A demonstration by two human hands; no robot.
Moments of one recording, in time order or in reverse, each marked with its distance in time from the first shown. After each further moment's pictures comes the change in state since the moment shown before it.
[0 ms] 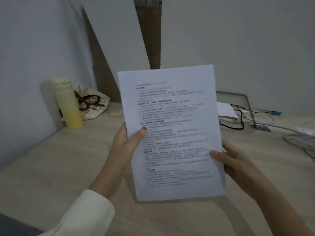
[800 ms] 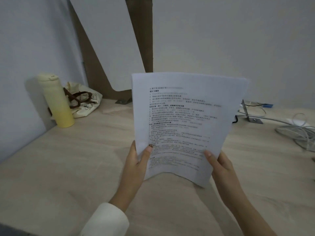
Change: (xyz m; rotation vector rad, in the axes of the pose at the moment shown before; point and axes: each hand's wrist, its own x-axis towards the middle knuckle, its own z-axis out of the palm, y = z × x) left_hand -0.029 -0.062 0.025 0.048 0.005 -0.065; right_hand -0.001 0.051 0.026 -0.016 0.409 -0.095
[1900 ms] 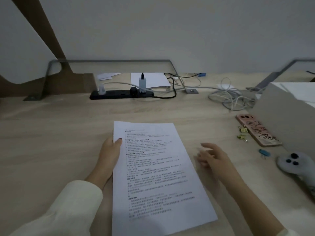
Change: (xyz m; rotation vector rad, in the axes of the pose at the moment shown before) left_hand 0.060 -0.064 0.122 0.252 -0.210 -0.484; right_hand -0.010 0.026 -0.160 -0.448 0.365 0.345
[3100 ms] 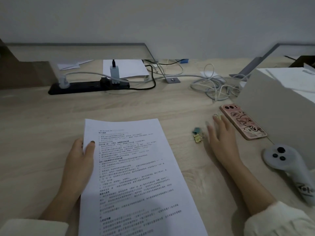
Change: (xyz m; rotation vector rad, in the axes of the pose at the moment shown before) left_hand 0.003 -0.007 0.026 0.202 0.106 0.147; right_hand 0.086 0.043 -0.054 -0.451 0.387 -0.256
